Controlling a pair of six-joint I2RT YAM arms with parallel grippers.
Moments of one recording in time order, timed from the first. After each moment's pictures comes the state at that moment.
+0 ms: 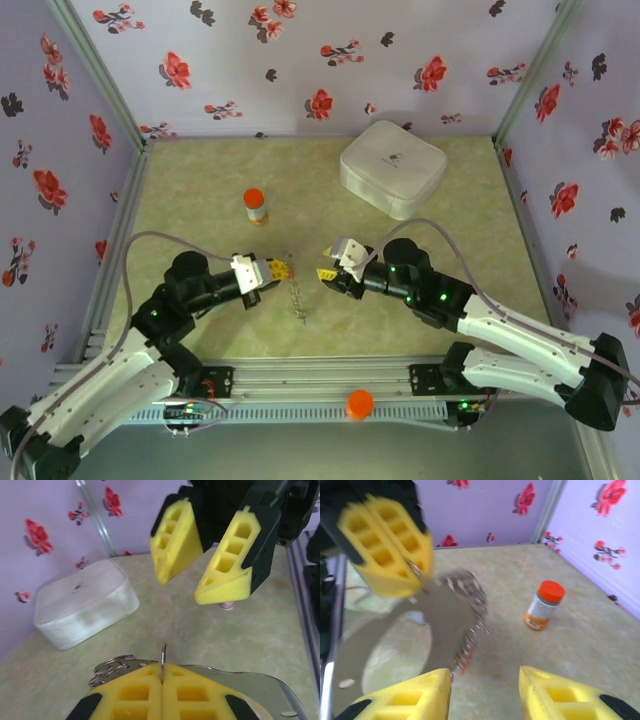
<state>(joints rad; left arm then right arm) -0.73 0.59 0.53 -0.13 0.41 0.38 0.97 0.93 0.69 -0.04 -0.15 -0.25</state>
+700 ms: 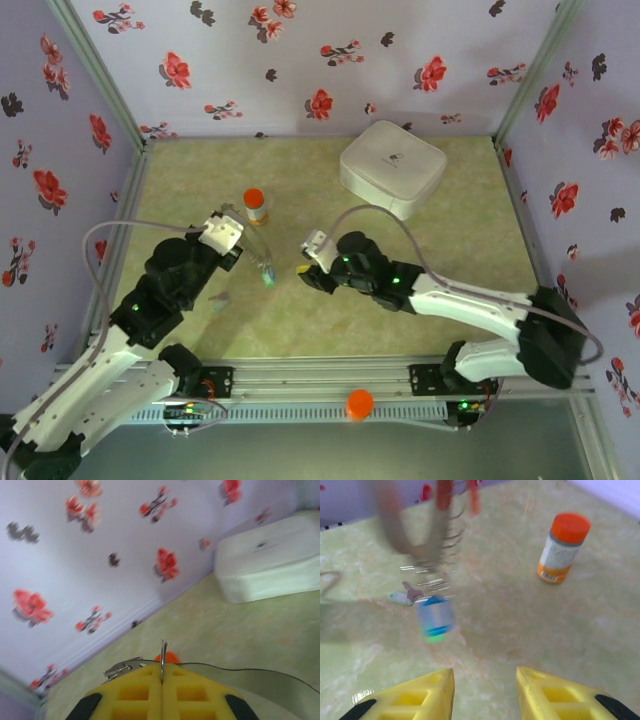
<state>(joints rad) -0.70 0.65 0.71 -0.20 -0.36 0.40 1.02 1.34 0.81 0.02 -0.07 -0.05</state>
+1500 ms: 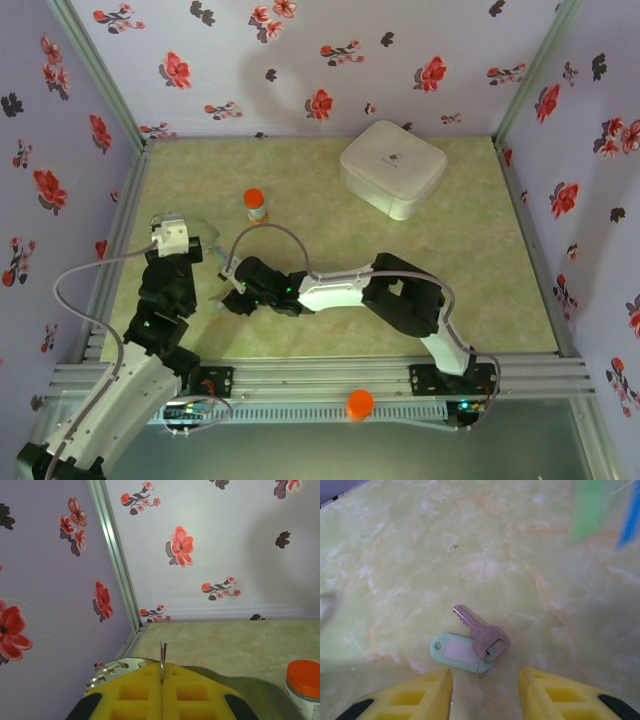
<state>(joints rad) -0.47 0.49 0.39 0.16 -0.72 0.20 1.23 2.12 1.35 0.11 -0.04 0.22</state>
